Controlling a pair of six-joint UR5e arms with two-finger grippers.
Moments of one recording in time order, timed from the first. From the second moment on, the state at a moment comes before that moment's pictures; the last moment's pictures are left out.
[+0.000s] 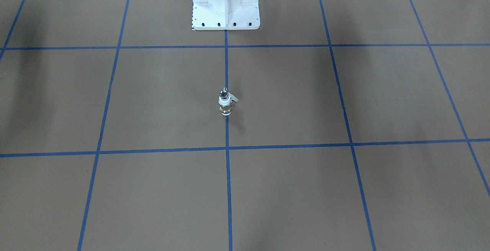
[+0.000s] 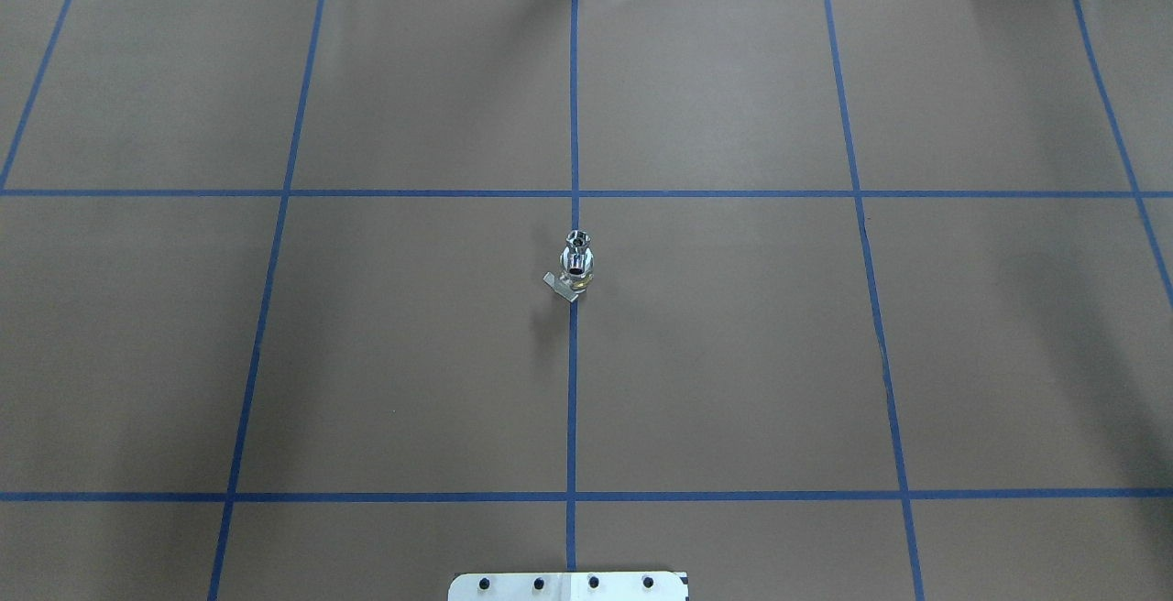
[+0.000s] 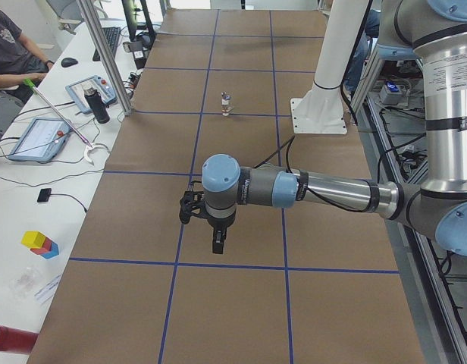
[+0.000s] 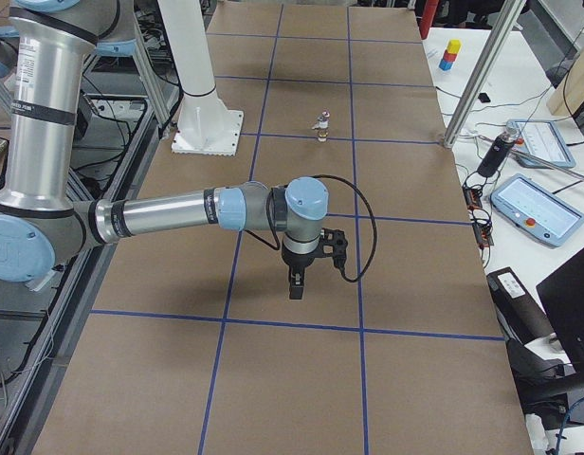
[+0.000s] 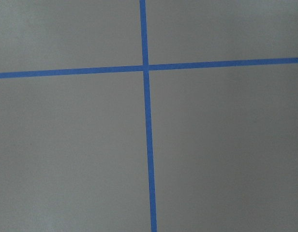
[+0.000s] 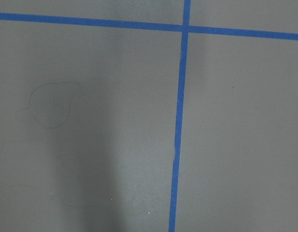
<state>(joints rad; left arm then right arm) -1.57 -1.40 -1.88 -1.52 -2.36 -0.01 1.46 -1.77 1.94 -1.73 2.29 0.04</state>
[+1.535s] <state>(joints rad) -1.57 -1.34 -1.89 -1.62 -2.29 -0.01 1.46 -1.77 1.94 -1.73 2.29 0.03</state>
